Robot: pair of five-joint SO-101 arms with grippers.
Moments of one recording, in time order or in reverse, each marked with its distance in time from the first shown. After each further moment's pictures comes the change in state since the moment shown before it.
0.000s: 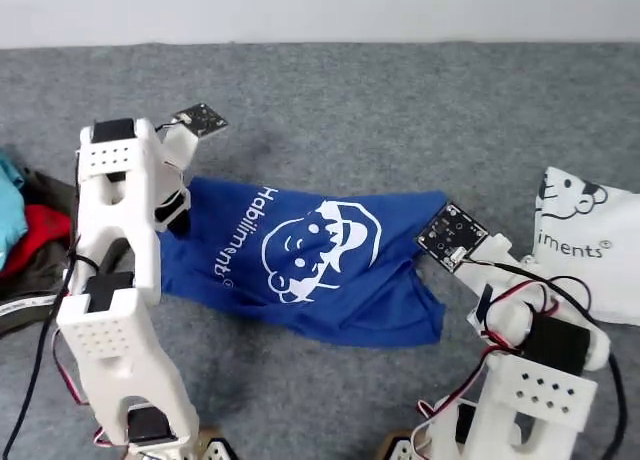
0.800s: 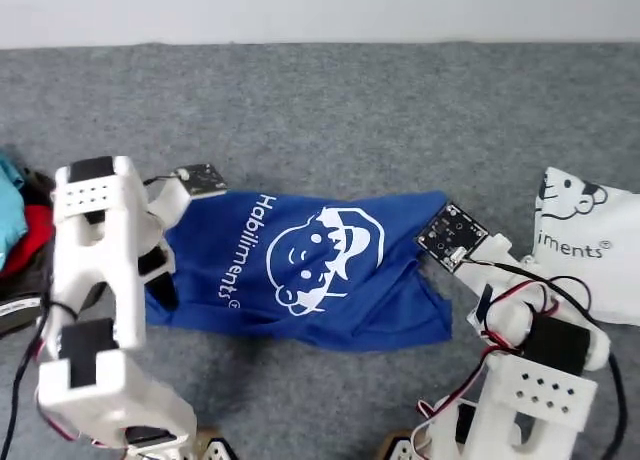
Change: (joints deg) left arm -3.0 -19.1 30.6 -1.5 -16.4; right arm 0.0 0.0 0.0 0.0 0.0
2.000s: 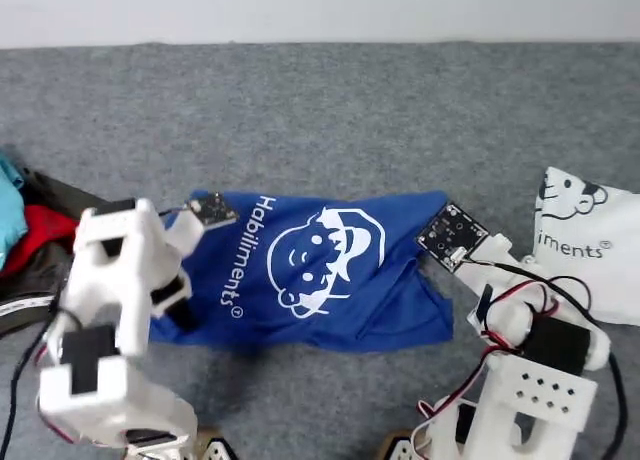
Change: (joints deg) left arm 0.5 -1.4 15.6 -16.1 4.9; right arm 0.0 0.0 0.0 0.0 0.0
